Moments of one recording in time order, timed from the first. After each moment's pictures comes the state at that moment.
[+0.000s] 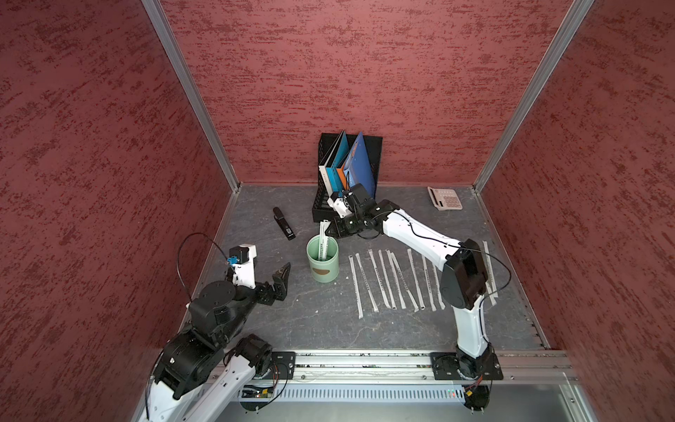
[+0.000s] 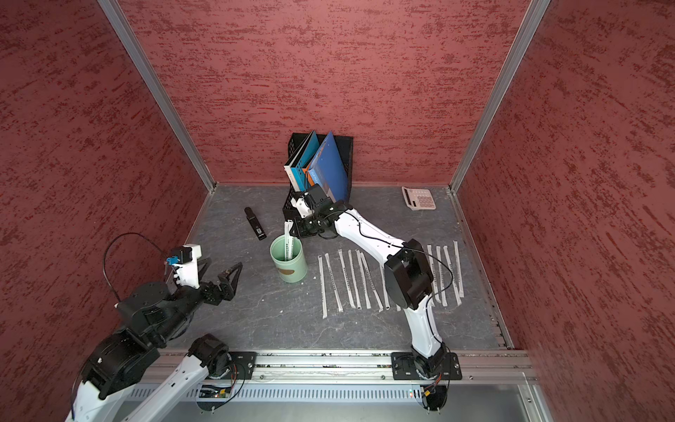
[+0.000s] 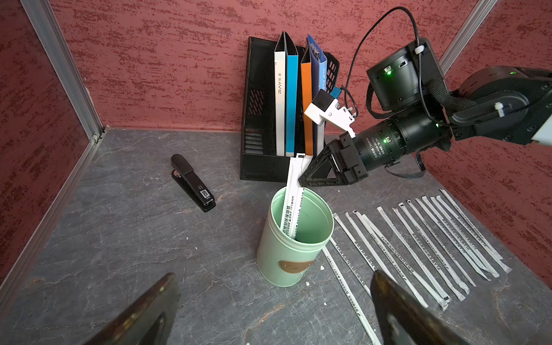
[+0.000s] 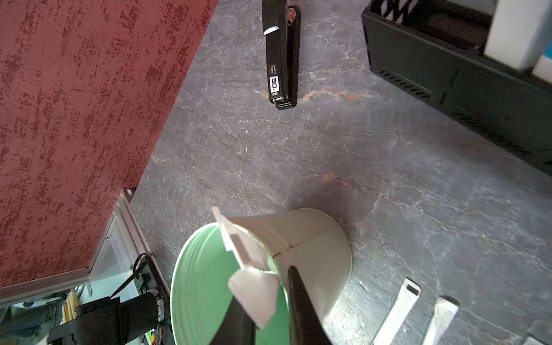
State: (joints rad) left arm -0.49 0.33 0.86 -0.81 -0.18 -0.26; right arm 0.71 2.06 1.87 -0.66 -0.42 0.38
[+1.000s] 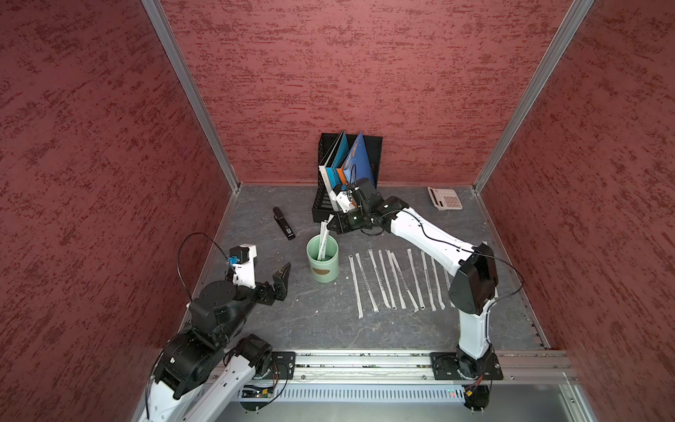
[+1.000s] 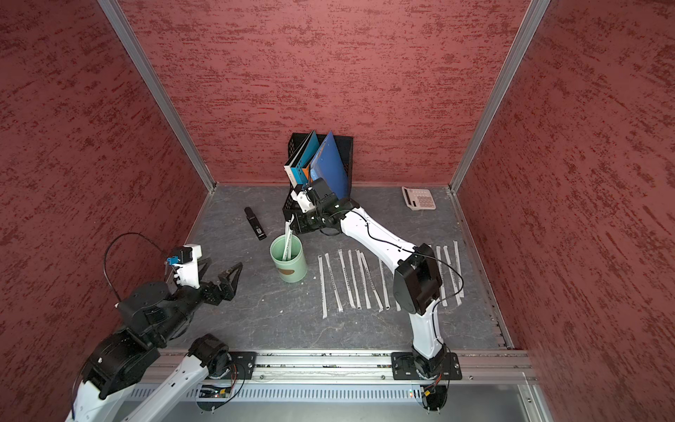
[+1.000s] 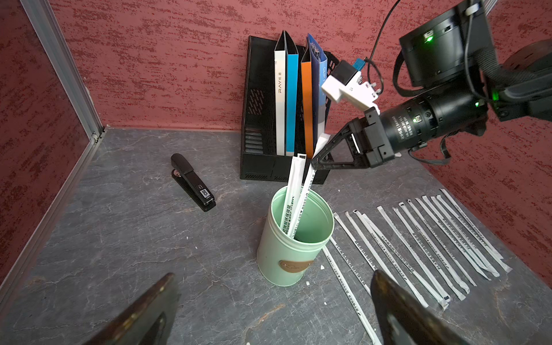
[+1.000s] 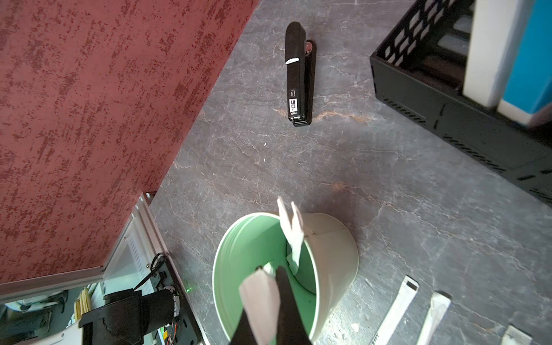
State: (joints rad) left arm -0.49 0.33 0.85 -0.81 -0.18 -0.26; right arm 0.71 1.94 1.87 -0.67 -0.42 0.38
